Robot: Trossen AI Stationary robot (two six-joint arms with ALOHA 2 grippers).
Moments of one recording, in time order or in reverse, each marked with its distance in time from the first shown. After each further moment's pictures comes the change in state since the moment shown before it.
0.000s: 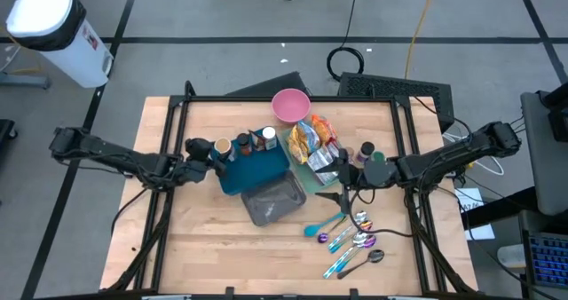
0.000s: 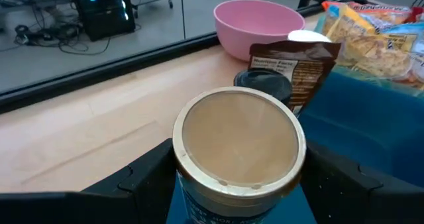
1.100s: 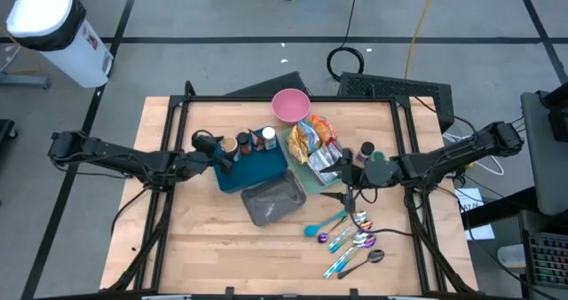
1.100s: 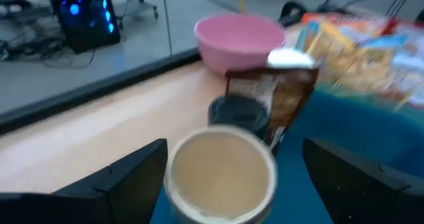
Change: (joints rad) left arm 0.111 0.057 0.002 0.204 0.128 0.191; right arm 0.000 -0.054 -0.002 -0.129 0.000 -0.003
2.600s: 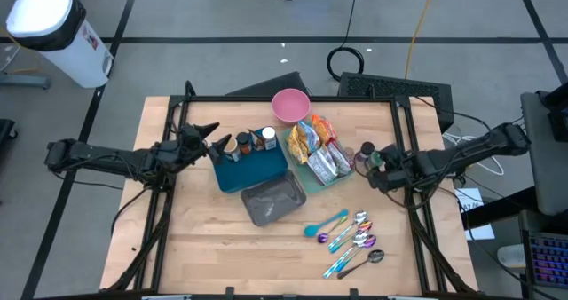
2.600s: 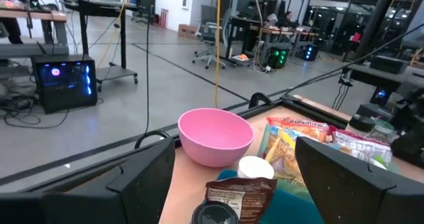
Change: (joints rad) left arm 0.032 -0.261 0.000 0.183 0.021 0.241; right arm 0.013 -0.237 -0.136 -1.150 0.237 1.254
